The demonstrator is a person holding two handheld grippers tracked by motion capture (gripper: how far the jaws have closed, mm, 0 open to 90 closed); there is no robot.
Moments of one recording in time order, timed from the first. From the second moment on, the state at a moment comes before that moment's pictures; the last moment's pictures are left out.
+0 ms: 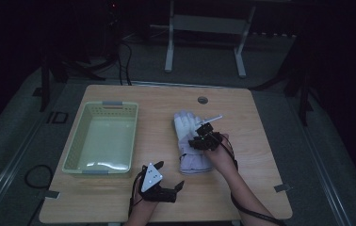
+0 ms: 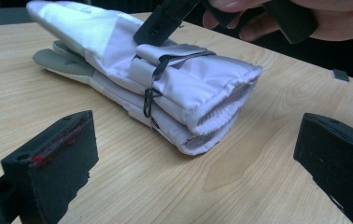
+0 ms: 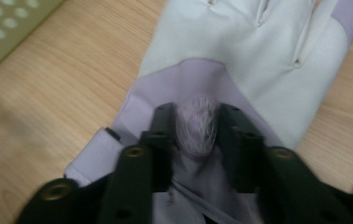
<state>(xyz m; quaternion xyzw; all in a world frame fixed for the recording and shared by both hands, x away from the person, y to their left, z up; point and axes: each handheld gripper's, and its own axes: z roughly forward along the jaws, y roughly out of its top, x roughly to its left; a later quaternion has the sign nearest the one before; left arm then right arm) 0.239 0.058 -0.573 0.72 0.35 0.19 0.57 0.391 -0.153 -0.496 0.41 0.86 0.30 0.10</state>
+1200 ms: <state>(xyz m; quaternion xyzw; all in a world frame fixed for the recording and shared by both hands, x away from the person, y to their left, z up) 0.264 0.045 -0.522 0.75 0.39 0.14 0.51 0.364 -0.218 -0.464 0.31 0.82 0.42 0.23</state>
